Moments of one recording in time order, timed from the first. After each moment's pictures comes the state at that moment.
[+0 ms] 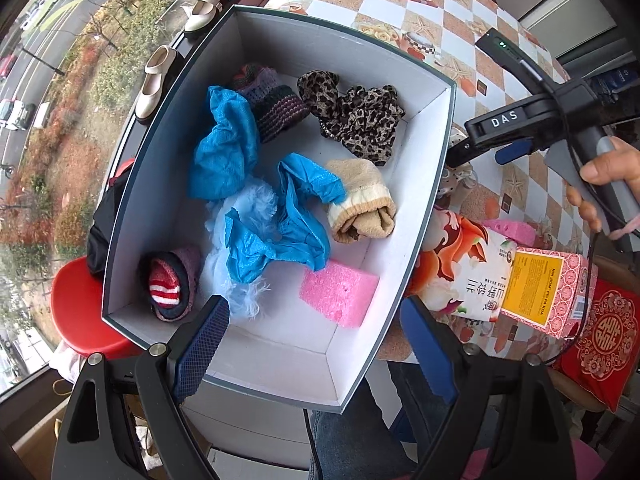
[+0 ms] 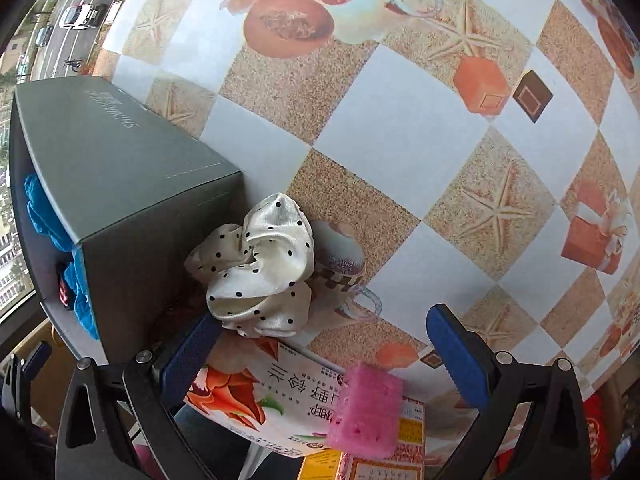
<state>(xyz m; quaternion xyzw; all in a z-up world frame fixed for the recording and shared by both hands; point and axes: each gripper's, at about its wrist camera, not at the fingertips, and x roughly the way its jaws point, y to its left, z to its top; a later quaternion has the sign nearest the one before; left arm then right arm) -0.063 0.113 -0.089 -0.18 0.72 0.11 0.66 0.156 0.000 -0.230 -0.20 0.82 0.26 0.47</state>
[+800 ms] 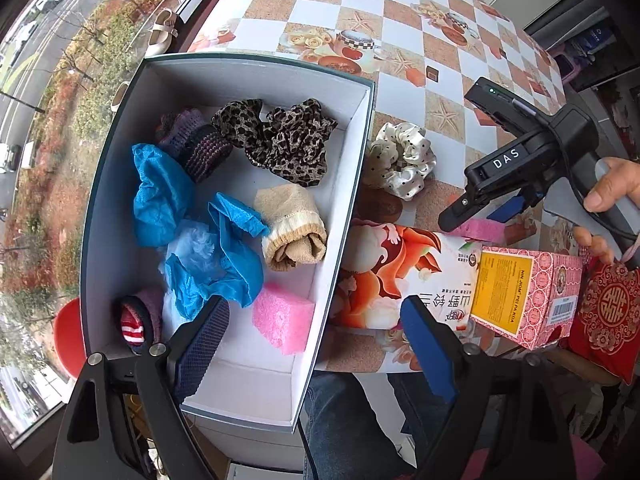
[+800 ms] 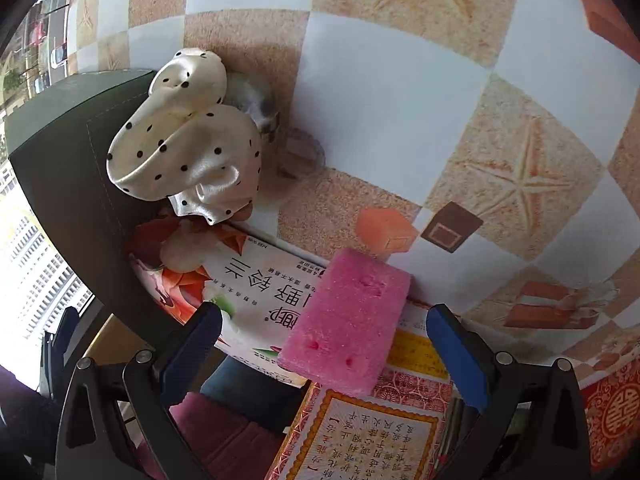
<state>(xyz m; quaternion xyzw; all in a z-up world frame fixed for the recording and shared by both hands) -0.025 0.070 -0.084 -0.14 0.72 0.06 0.67 0.137 -0.095 -0.257 -0.07 0.92 0.23 0.32</state>
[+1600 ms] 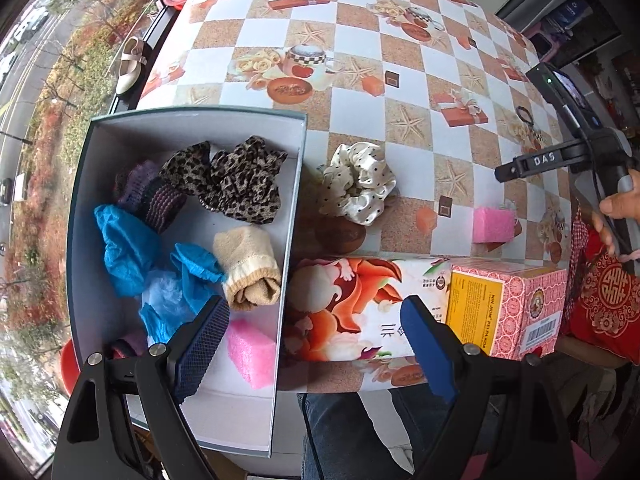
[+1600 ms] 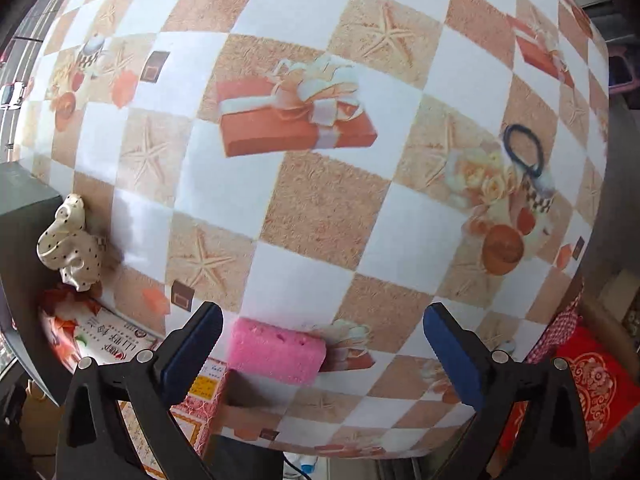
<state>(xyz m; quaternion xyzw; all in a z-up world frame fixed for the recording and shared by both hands) 0.022 0.033 -0.082 -0.10 0.72 0.02 0.69 0.210 -0.161 -0.202 -0.18 0.80 0.13 0.56</state>
